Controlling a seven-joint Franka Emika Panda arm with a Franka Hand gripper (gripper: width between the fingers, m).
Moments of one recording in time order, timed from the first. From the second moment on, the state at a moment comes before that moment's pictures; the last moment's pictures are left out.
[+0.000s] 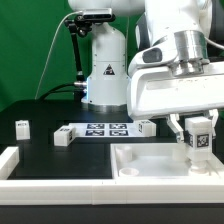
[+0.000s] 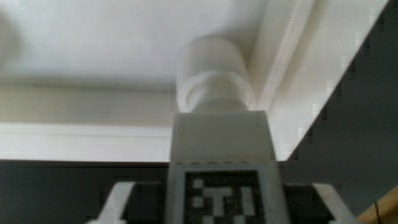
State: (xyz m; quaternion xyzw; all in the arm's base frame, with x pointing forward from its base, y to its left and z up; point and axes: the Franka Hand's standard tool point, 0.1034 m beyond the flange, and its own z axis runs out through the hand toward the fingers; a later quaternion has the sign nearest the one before) arm 0.610 0.108 0.075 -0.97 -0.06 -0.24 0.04
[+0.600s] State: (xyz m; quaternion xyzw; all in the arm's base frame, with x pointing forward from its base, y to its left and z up) arm 0.606 0.113 0.063 -0.97 -0.07 -0.24 0.04
